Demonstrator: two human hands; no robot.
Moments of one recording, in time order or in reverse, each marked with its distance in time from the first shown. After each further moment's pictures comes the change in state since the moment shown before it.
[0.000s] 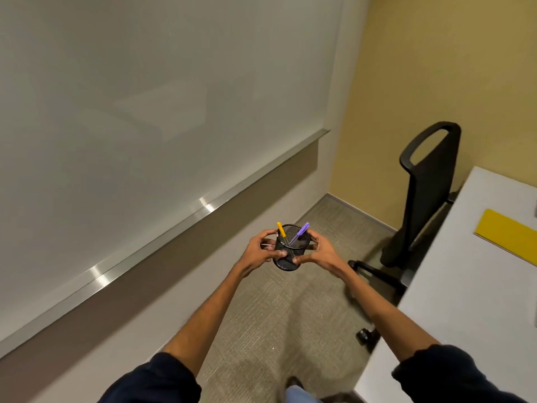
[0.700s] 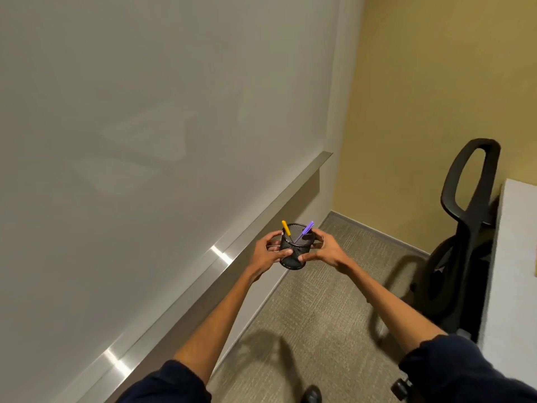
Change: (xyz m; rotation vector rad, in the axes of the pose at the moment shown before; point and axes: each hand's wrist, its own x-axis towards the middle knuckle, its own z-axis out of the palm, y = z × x) left_hand 0.249 0.061 -0.067 -0.021 -0.016 0.033; right_hand 0.248 -0.047 -0.059 0.058 0.082 -0.001
